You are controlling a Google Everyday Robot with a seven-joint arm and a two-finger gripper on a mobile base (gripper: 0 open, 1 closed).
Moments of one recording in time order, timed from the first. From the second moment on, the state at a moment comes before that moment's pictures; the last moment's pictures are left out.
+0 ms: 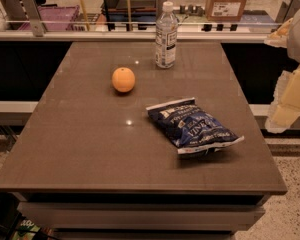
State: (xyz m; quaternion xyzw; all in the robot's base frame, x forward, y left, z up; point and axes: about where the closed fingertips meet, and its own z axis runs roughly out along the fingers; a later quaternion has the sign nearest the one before) arm 0.438 -0.213 0.991 -0.60 0.78 -0.05 0.18
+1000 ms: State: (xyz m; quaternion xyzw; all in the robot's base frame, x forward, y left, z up) arm 0.453 -0.222 0.998 -0.52 0.81 -0.06 0.27
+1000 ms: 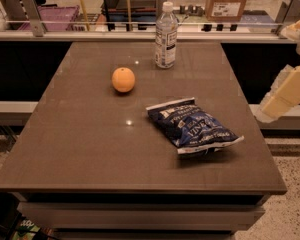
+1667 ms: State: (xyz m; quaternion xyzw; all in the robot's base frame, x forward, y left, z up) arm 0.501 -0.229 1.002 -0.40 0.82 -0.03 0.40
